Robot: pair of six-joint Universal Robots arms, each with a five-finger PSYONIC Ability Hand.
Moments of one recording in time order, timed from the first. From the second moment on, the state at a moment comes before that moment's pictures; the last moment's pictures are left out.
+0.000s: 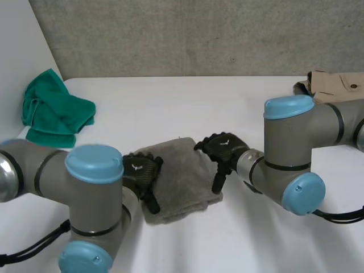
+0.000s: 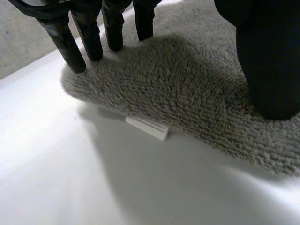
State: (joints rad) left arm 4.05 -2.11 -1.58 3.24 -1.78 3.29; right arm 2.11 -0.83 1.14 0.20 1.37 2.82; left_hand 0.19 0.21 0.21 0.20 0.05; right_hand 0.22 0.21 0.21 0.21 0.05
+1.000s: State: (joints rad) left arm 4.15 -1.96 -1.20 2.97 -1.17 3.32; right arm 2.30 -0.94 1.61 -0.52 1.46 2.61; left_hand 0.19 0.21 0.21 0.20 0.05; right_hand 0.22 0.21 0.21 0.21 0.05
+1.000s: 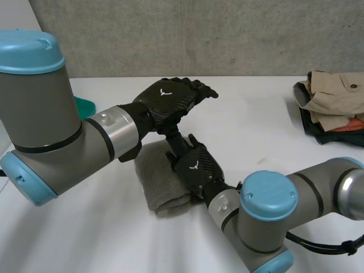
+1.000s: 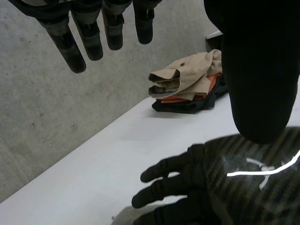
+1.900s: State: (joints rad) left arm 4.15 -1.96 -1.21 2.98 -1.17 3.32; right arm 2.30 -0.78 1.39 -0.44 1.43 2.61; left_hand 0.19 0.21 0.21 0.20 0.05; right_hand 0.99 1.13 1.13 1.18 0.91
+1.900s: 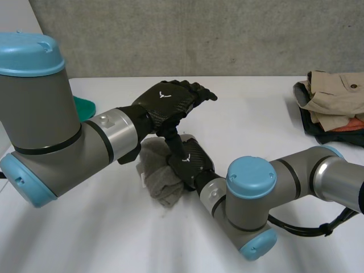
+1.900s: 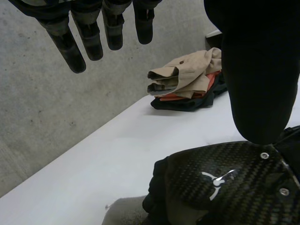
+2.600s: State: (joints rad) left arm 4.21 -1.82 -1.20 3.07 -1.17 3.31; right arm 1.56 -0.88 0.95 -0.72 1.31 2.89; left_hand 0.19 0.21 0.21 0.20 0.05; right_hand 1.01 1.13 1.14 1.20 0.94
